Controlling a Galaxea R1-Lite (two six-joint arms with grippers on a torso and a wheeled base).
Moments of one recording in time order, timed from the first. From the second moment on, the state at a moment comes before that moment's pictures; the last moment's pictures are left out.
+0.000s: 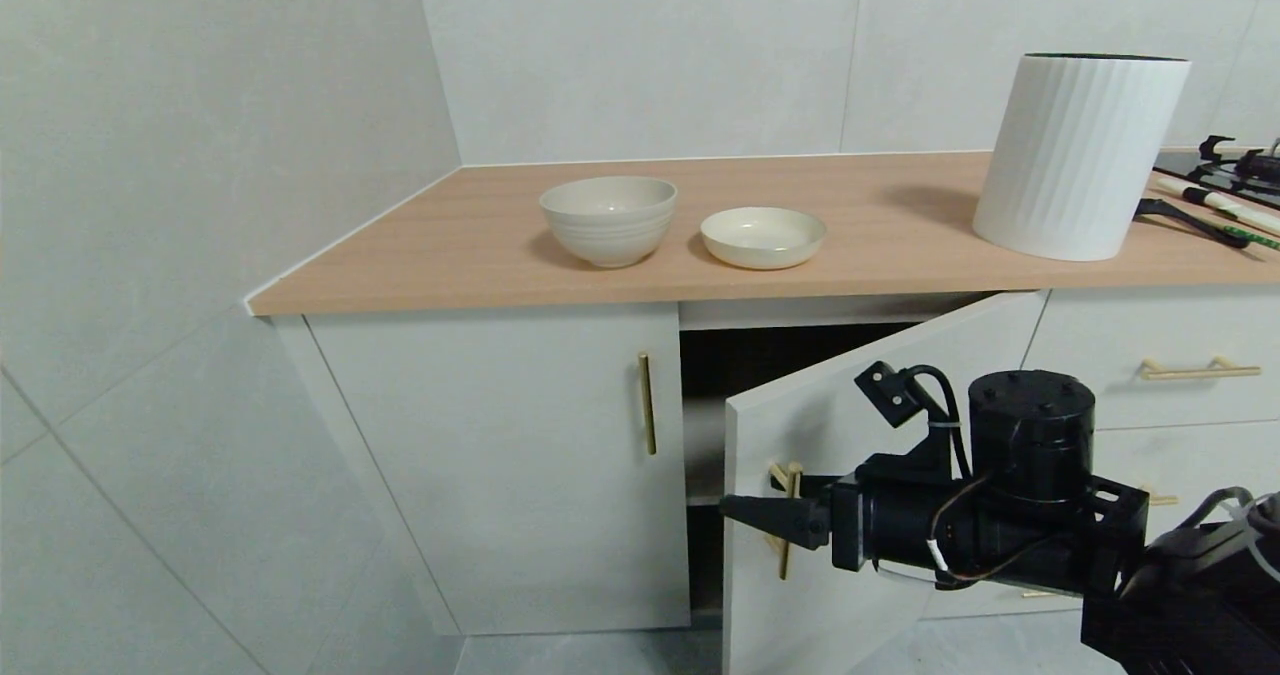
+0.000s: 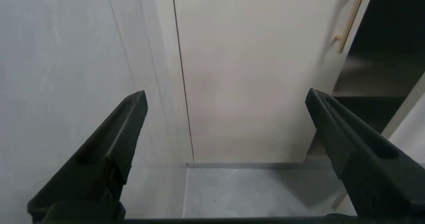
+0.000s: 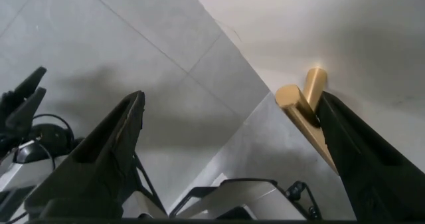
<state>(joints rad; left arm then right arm) 0.00 0.00 0.00 0.00 0.03 0.00 0.68 1.87 -0.57 -1.05 0.50 0.49</state>
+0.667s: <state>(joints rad) 0.00 0.14 -0.29 0.10 -0.40 -0.01 0.68 1.89 -0.55 -1.04 0.51 0.49</state>
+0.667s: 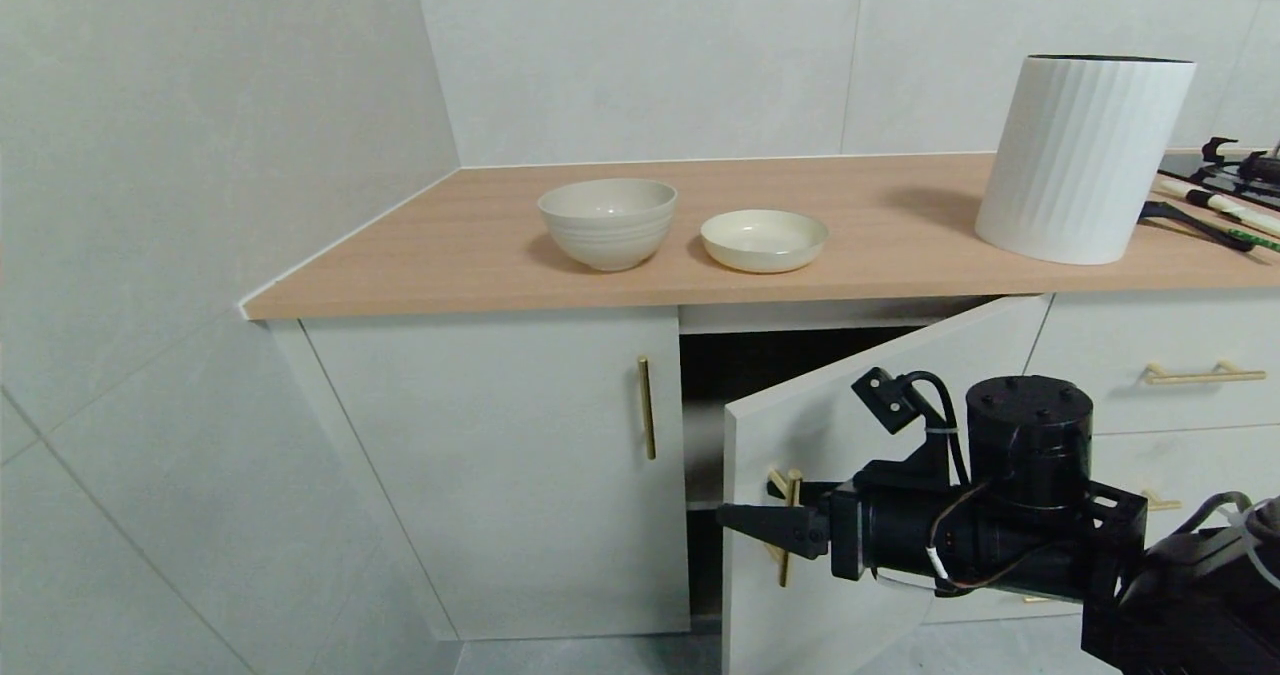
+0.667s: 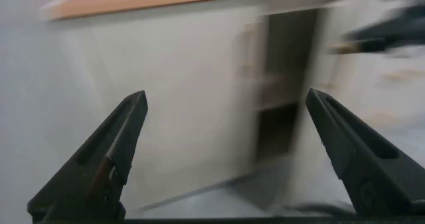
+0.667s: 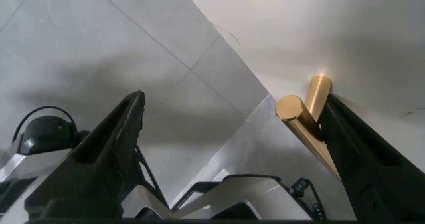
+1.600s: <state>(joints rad) -0.32 1.57 -0.71 -0.46 -0.81 -0.12 0.70 1.90 -0.52 -1.16 0.51 0.50</state>
